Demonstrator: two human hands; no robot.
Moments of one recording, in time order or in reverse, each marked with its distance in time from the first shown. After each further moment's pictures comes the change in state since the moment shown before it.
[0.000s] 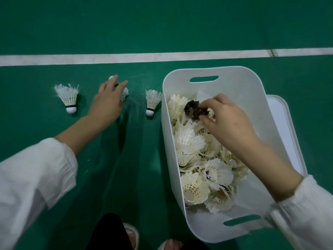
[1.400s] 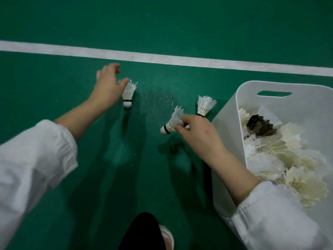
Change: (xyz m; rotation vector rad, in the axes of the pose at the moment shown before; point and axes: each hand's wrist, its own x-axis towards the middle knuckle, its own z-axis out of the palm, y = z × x) left_hand -0.013 -0.125 -0.059 -0.298 0.239 -0.314; right_hand 0.034 -0.147 0.089 0.290 -0.169 -0.173
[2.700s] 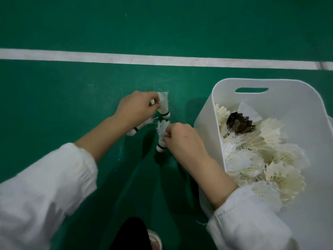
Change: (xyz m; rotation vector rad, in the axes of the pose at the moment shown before) left_hand -0.040 0.091 0.057 0.214 -0.314 0.282; right_hand -0.009 0.019 0.005 -0.191 -0.023 0.040
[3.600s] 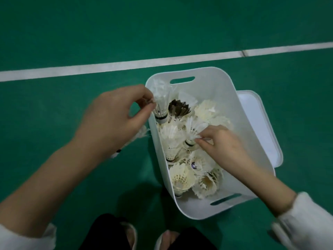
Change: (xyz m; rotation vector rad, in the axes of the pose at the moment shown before) left_hand -0.102 0.133 -0.070 -0.330 0.217 0.352; right_hand -0.138 0.115 -0.090 -0.019 0.114 0.232
